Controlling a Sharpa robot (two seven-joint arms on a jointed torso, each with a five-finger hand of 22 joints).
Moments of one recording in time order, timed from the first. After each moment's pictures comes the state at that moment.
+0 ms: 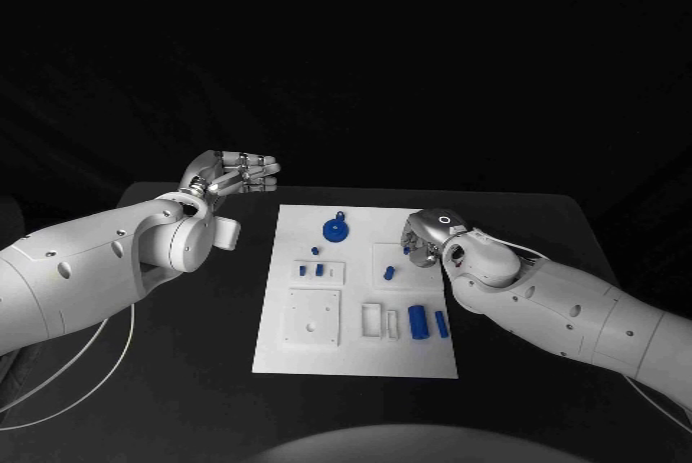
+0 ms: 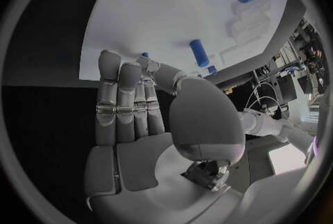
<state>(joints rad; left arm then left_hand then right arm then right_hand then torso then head) 1.21 -0.74 -0.07 1.24 -0.18 -0.35 0.35 1.39 0.03 -0.01 -0.08 0.08 1.06 0.13 0.07 0.06 1.13 0.12 0.07 0.06 1.14 0.12 0.06 0.07 0.07 1.05 0.11 0.08 0.10 0.81 -0.66 0.27 1.27 -1.99 -0.29 -0.31 1.25 -0.15 0.77 -0.26 0.12 1.28 0.07 0.06 0.10 1.39 0.02 0.06 0.07 1.45 -0.06 0.76 0.81 0.12 1.47 -0.08 0.39 1.12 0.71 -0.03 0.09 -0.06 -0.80</state>
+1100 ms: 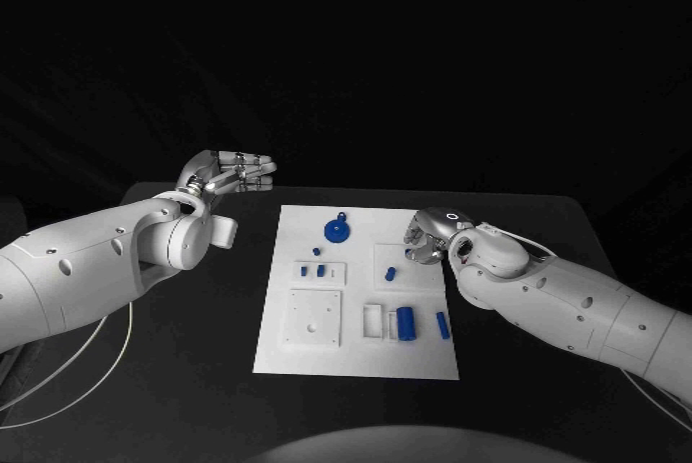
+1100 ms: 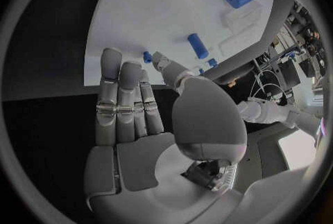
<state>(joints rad) 1.21 -0.74 -0.07 1.21 -0.18 -0.34 0.35 1.39 0.03 -0.01 -0.08 0.07 1.06 0.13 0.07 0.06 1.13 0.12 0.07 0.06 1.14 0.13 0.06 0.07 0.07 1.05 0.11 0.08 0.09 0.81 -0.67 0.31 1.27 -1.88 -0.23 -0.30 1.21 -0.20 0.53 -0.17 0.05 1.15 0.09 0.06 0.07 1.21 0.06 0.06 0.06 1.44 -0.04 0.75 0.80 0.13 1.47 -0.06 0.31 1.08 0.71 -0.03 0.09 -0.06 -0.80</state>
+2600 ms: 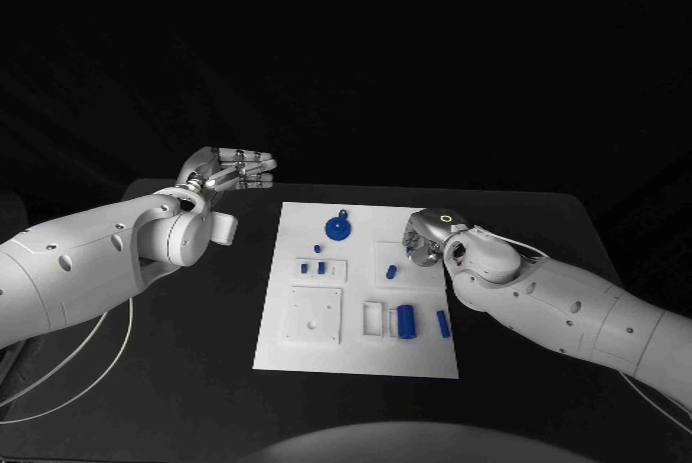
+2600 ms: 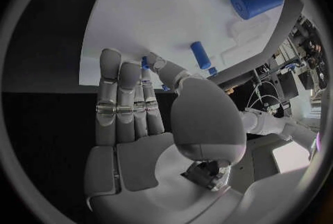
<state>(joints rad) 1.21 -0.74 -0.07 1.21 -0.18 -0.33 0.34 1.39 0.03 -0.02 -0.07 0.07 1.06 0.13 0.07 0.06 1.12 0.13 0.07 0.06 1.14 0.13 0.06 0.07 0.07 1.05 0.11 0.09 0.08 0.81 -0.65 0.28 1.25 -1.97 -0.25 -0.31 1.24 -0.18 0.63 -0.22 0.05 1.21 0.09 0.07 0.07 1.30 0.04 0.06 0.06 1.45 -0.05 0.75 0.81 0.12 1.47 -0.07 0.33 1.09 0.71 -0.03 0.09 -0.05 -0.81</state>
